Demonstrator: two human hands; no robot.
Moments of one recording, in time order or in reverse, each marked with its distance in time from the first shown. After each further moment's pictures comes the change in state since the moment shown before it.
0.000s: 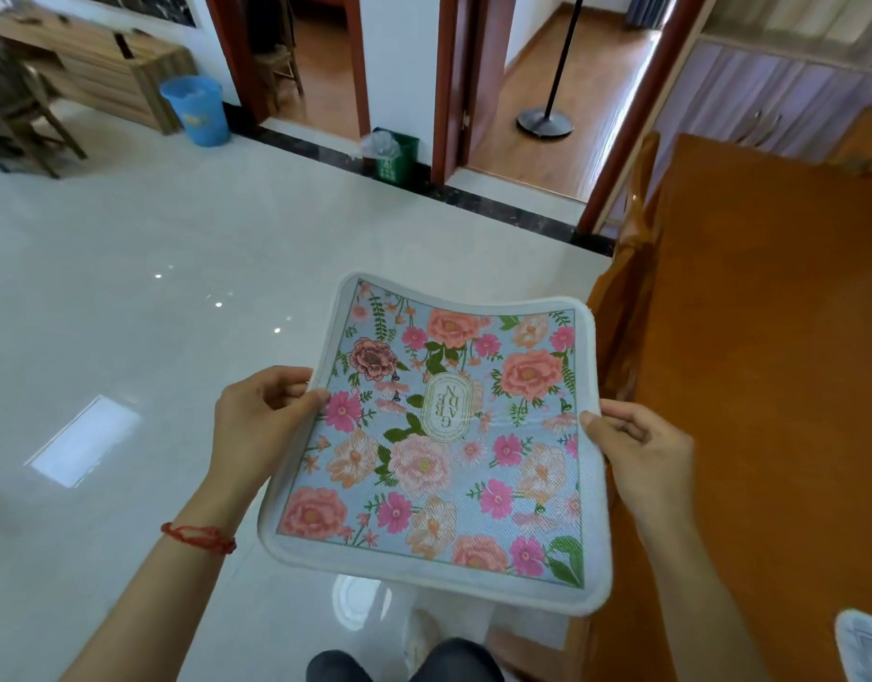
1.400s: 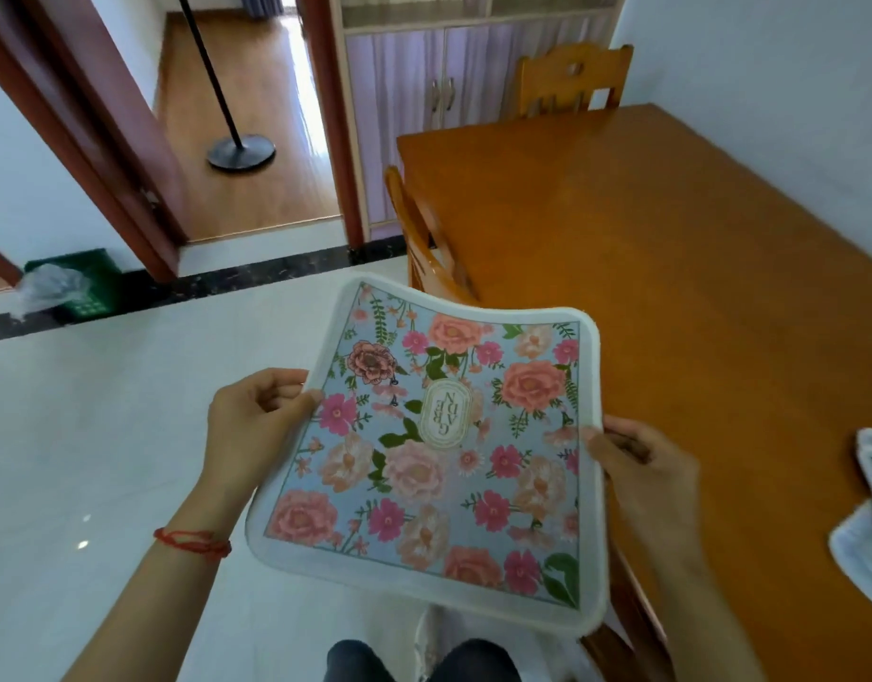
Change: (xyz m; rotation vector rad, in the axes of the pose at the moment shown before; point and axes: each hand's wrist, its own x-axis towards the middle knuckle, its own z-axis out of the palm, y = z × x) left_hand 0.303 0.148 0.249 0.041 -0.711 0.290; right_hand 0.173 -0.029 0.019 0.107 0.704 0.200
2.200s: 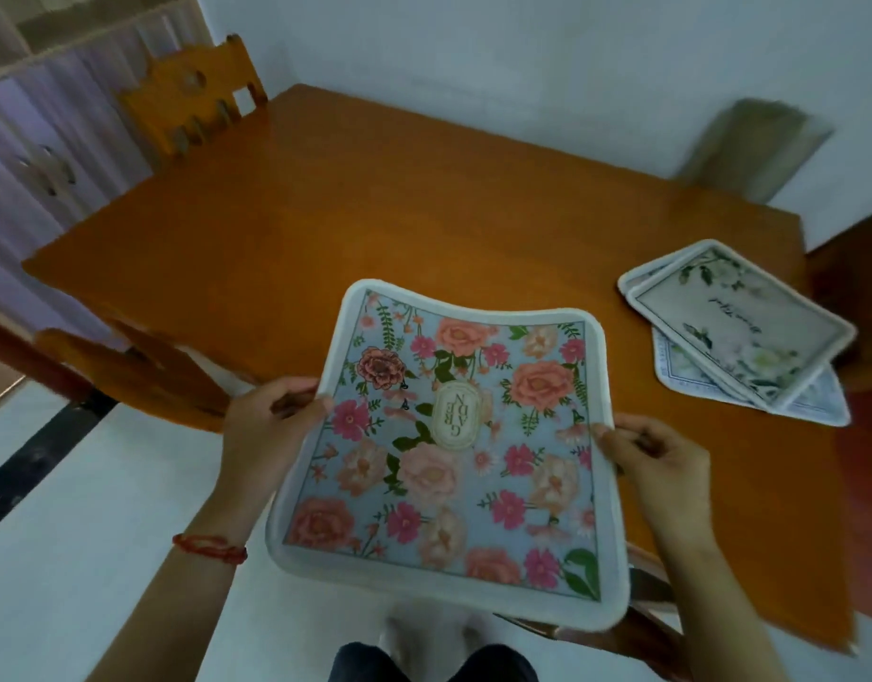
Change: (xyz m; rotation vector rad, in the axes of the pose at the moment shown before) left_hand 0.150 0.095 0.194 0.074 -0.777 0.341; right_hand 0.016 0.004 -0.028 0.100 0.761 0.207
